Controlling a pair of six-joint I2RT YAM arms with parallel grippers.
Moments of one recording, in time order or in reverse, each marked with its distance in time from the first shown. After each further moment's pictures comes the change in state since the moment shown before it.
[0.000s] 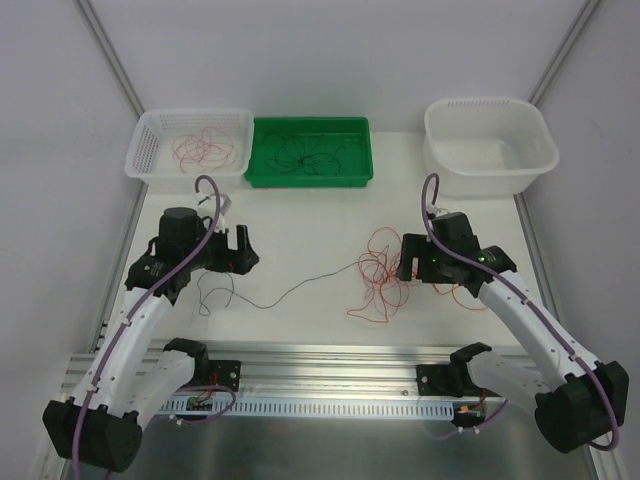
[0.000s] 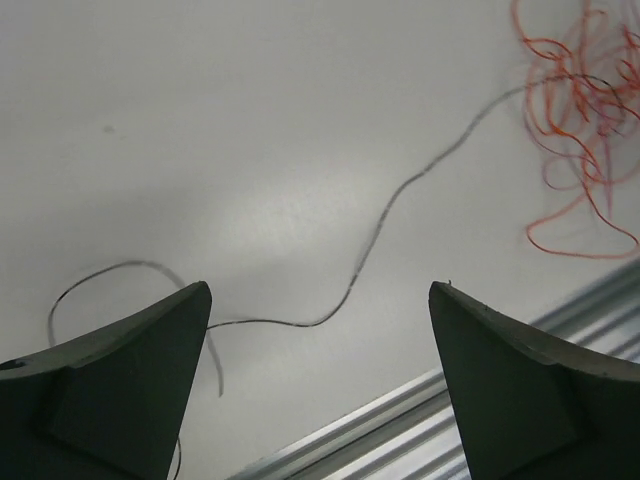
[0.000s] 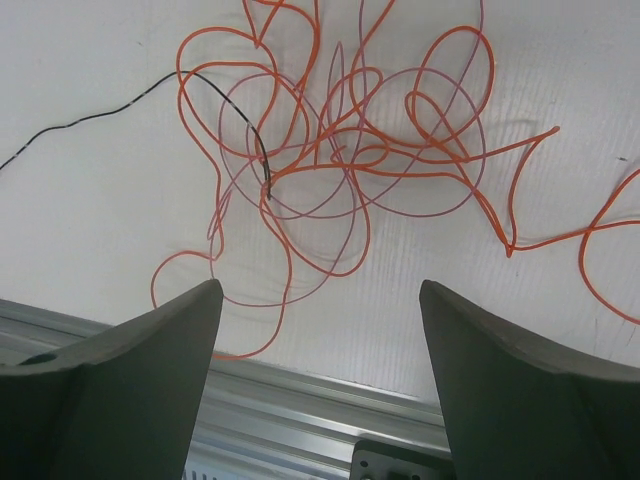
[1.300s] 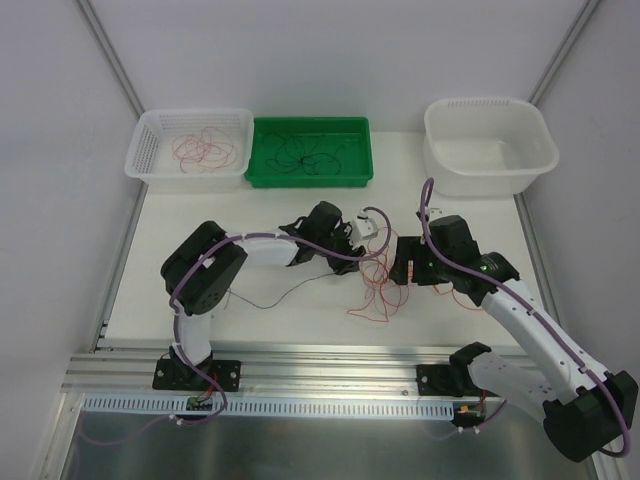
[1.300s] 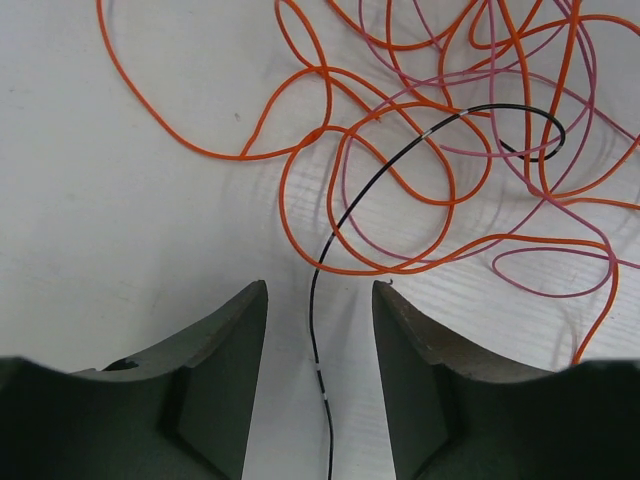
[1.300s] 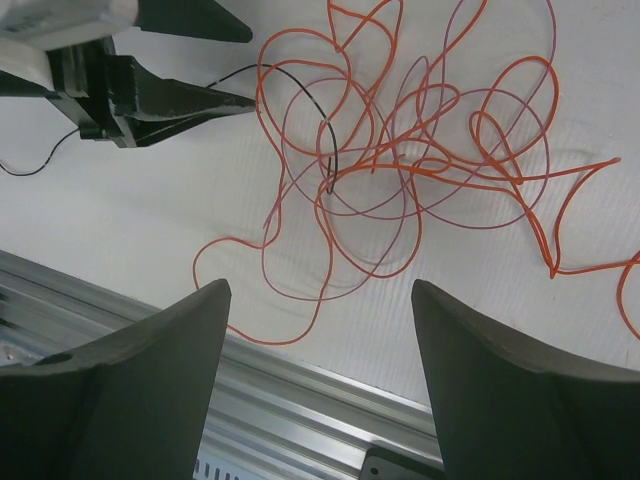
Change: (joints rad) left arm -0.627 1.076 0.302 0.756 0.135 0.397; right arm 0.079 -0.073 -0.003 0.027 -0.035 -0.014
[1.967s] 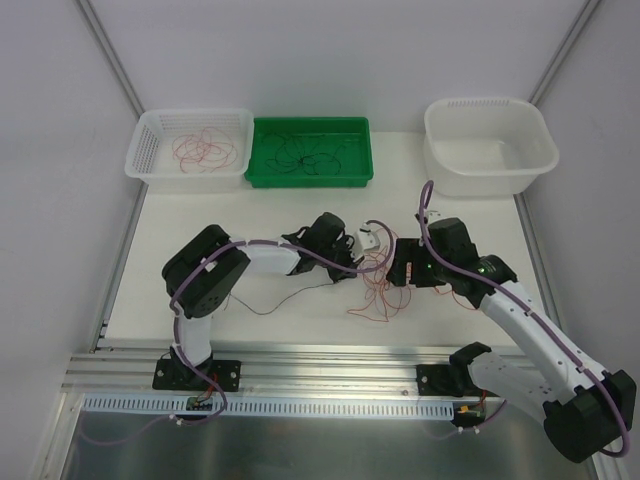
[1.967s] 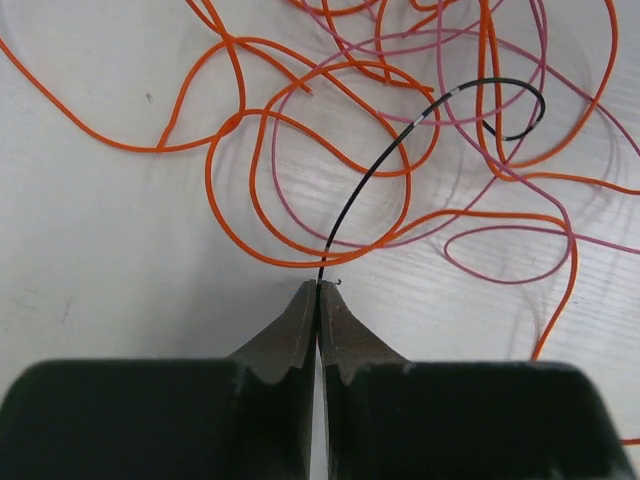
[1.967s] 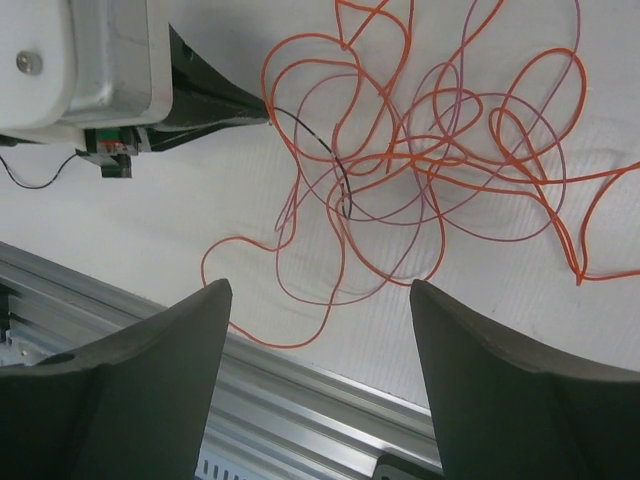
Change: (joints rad) left arm -0.051 0.019 -0.029 0.020 0.008 -0.005; right arm 0.000 -0.005 -0.032 0.031 -0.020 0.019
